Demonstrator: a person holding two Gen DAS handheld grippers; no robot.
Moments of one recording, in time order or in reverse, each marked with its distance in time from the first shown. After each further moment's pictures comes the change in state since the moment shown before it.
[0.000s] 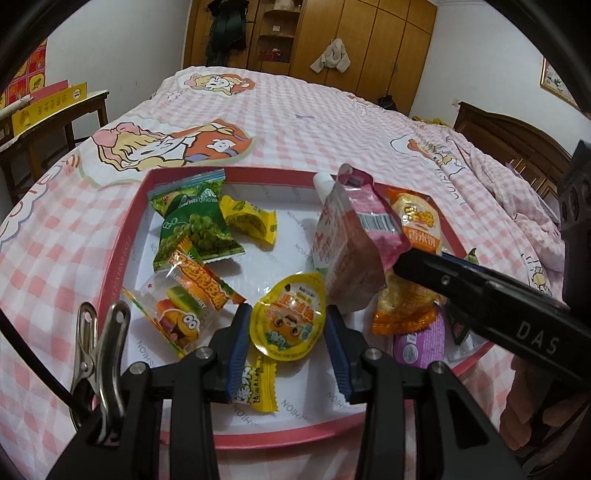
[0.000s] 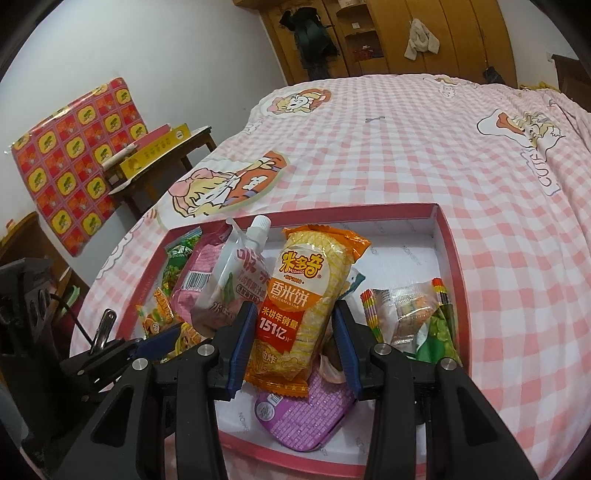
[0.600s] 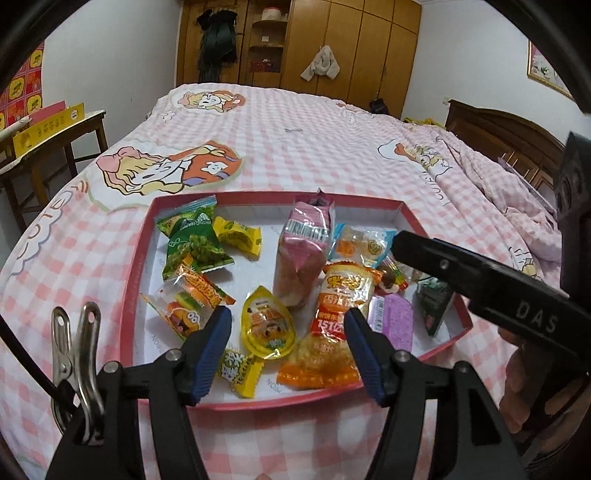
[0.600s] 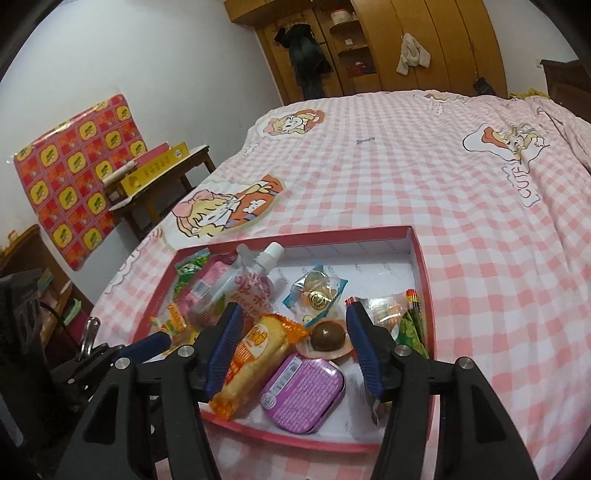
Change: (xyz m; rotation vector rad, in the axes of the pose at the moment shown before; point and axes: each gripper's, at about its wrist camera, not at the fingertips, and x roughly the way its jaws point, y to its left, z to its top) left arm -0.038 -0.018 0.000 0.052 -0.043 0.009; right arm -0.036 0.001 -0.001 0.014 -0.074 -0.011
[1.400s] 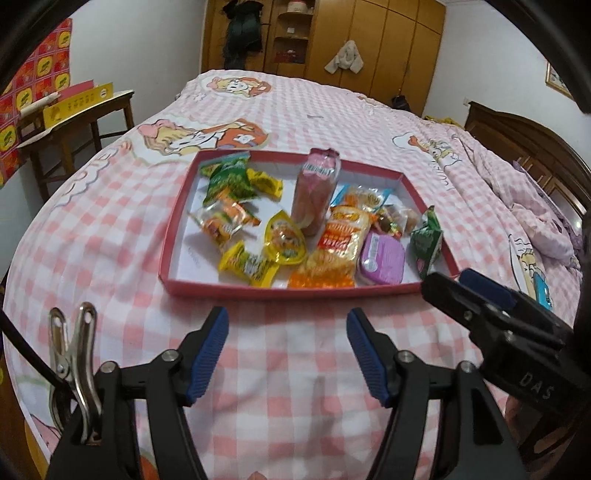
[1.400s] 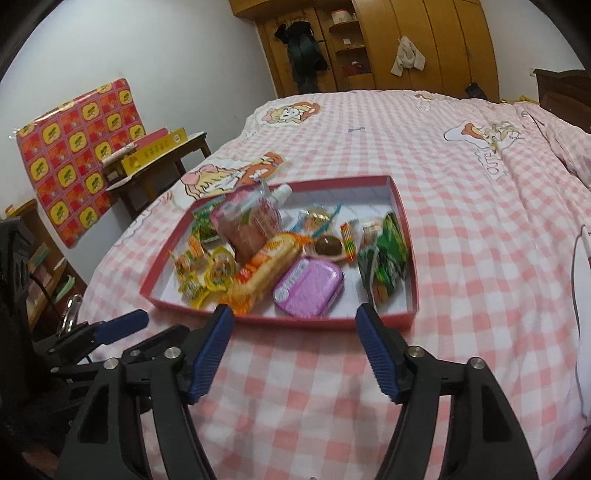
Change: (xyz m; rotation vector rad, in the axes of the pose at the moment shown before) left arm -0.046 -0.001 -0.053 -0.071 0.040 0.078; right arm -0.056 0.020 -0.068 -0.034 0.025 -0.074
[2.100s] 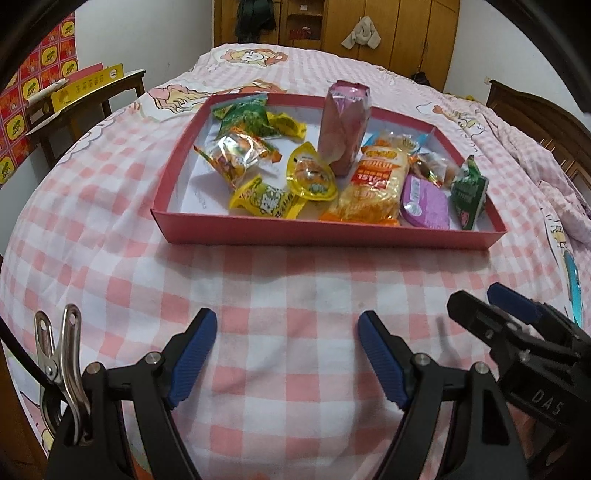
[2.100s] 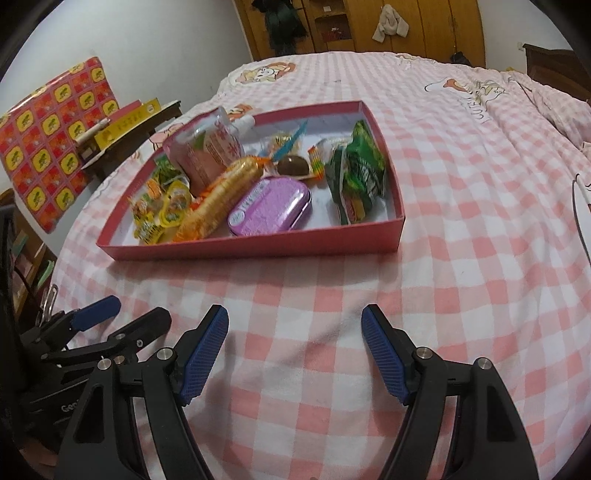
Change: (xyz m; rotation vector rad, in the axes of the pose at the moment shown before) left arm 0.038 0.004 -0.028 0.003 0.098 0.085; right arm 0.031 -0.017 -0.036 0.037 0.140 -0.069
